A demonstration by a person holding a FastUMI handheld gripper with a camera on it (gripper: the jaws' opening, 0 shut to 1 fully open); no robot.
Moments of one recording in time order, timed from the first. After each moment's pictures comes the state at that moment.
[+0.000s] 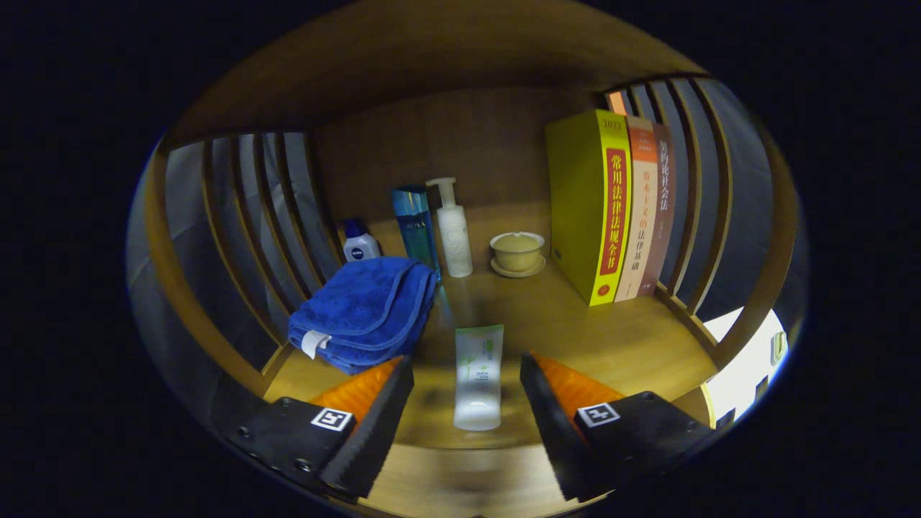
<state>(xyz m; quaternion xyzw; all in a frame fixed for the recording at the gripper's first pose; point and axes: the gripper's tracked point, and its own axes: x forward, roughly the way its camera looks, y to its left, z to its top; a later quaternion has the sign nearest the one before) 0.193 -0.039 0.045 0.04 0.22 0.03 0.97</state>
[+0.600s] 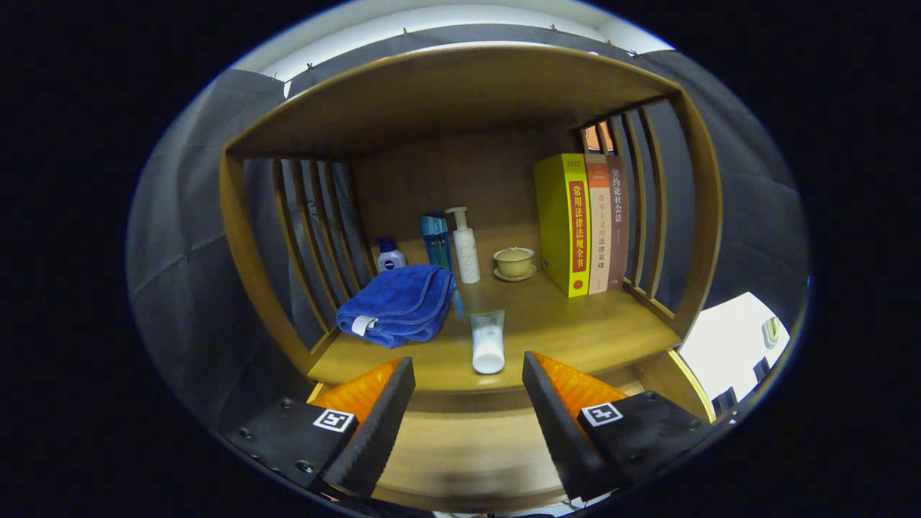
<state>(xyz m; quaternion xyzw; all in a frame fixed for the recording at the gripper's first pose) 0.081 -0.028 0.056 0.05 0.17 0.04 0.98</state>
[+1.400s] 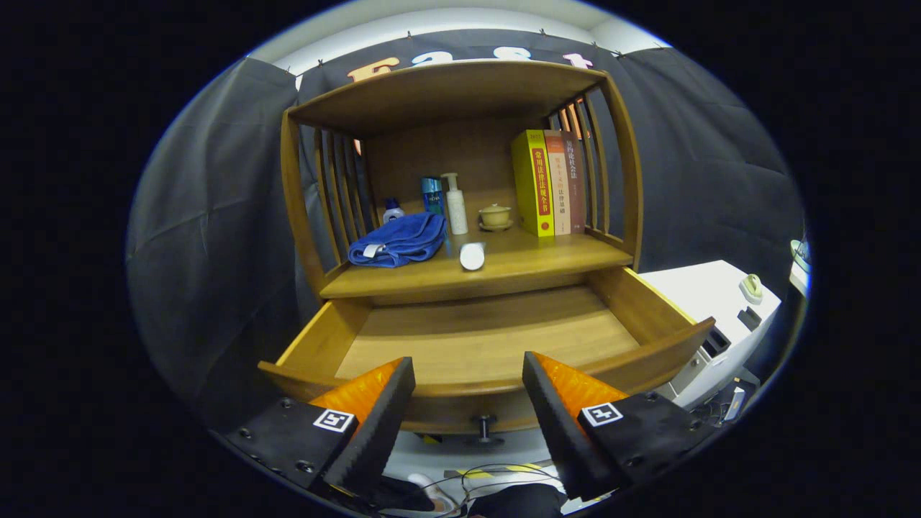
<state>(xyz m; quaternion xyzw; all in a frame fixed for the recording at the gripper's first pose) -0.055 -0.035 -0.042 0.04 0.18 0.02 0.98</state>
